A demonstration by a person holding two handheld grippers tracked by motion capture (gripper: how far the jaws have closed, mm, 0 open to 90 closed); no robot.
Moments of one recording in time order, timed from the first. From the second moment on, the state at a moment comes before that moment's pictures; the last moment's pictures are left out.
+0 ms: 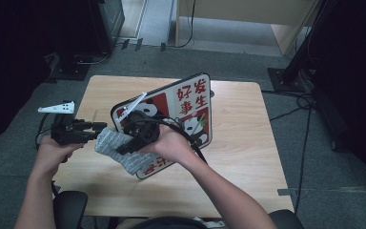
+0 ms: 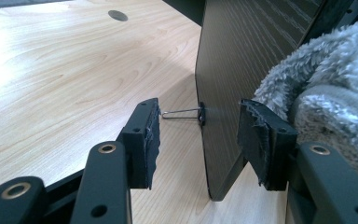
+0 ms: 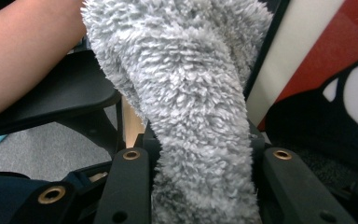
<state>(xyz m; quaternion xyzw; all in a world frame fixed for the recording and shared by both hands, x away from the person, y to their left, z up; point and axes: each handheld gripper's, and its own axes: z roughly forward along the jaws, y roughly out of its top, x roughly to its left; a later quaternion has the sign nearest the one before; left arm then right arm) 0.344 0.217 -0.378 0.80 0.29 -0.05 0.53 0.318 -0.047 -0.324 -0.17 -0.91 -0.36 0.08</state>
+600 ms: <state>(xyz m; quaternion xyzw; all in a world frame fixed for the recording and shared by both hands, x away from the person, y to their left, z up) 0.342 0.215 -0.374 0.80 0.29 -0.05 0.53 0.313 -0.055 -0.347 -0.17 -0.91 -0.35 0.09</state>
